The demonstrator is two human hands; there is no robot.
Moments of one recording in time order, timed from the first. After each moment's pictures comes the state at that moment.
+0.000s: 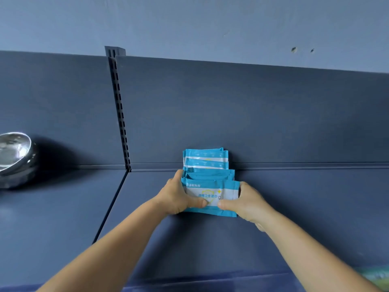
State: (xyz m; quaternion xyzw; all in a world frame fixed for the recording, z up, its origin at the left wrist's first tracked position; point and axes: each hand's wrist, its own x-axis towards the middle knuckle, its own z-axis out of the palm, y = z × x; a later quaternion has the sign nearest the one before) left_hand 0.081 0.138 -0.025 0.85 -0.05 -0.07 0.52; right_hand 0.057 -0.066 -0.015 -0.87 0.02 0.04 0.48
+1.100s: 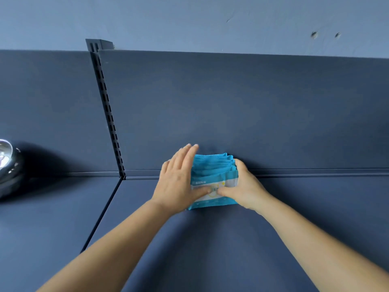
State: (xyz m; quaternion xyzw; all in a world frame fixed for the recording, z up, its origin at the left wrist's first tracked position) left_hand 0.117 0.118 -0.002 0.94 -0.15 0.22 0.21; right_hand 0.138 -0.071 -0.003 -0.90 -0.05 -0.01 0.42
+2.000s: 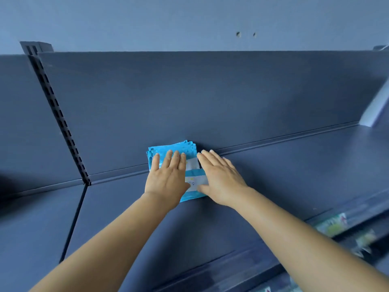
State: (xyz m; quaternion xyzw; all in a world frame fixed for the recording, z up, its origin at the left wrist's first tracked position) left_hand 0.080 0.085 0.011 0.96 -0.20 0.13 -0.14; right_hand 0.058 -0.066 0.008 -0.99 -0.08 -0.09 0.10
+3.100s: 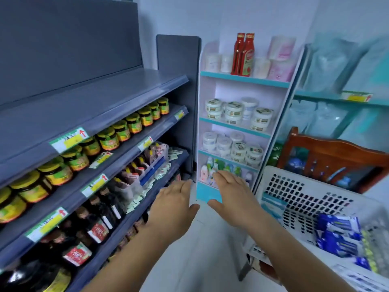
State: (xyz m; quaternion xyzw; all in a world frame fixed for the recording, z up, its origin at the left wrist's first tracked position) left_hand -0.370 -0.221 -0.094 0.82 -0.56 -0.05 0.10; right_hand -0.497 -0.329 -0.092 -0.93 0.35 -0.04 0.12
